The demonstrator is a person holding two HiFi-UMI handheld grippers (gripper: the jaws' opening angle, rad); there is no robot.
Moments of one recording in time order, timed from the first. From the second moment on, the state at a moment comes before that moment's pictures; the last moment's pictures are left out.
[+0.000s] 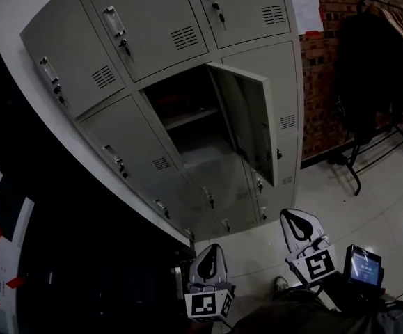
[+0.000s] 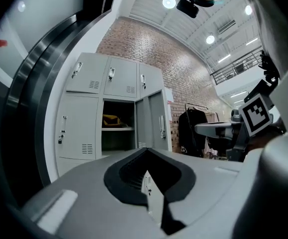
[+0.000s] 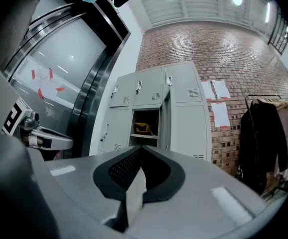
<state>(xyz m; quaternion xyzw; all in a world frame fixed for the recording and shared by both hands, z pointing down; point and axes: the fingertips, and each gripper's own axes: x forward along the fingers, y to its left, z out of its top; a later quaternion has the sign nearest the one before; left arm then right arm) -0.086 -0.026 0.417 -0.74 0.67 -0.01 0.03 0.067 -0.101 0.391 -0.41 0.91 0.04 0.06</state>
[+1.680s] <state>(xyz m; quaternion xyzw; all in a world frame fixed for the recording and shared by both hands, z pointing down) -0.095 -0.209 0.406 -0.73 0.68 0.00 0.03 0.032 -0.272 0.354 -0.23 0.96 0.09 0.09</state>
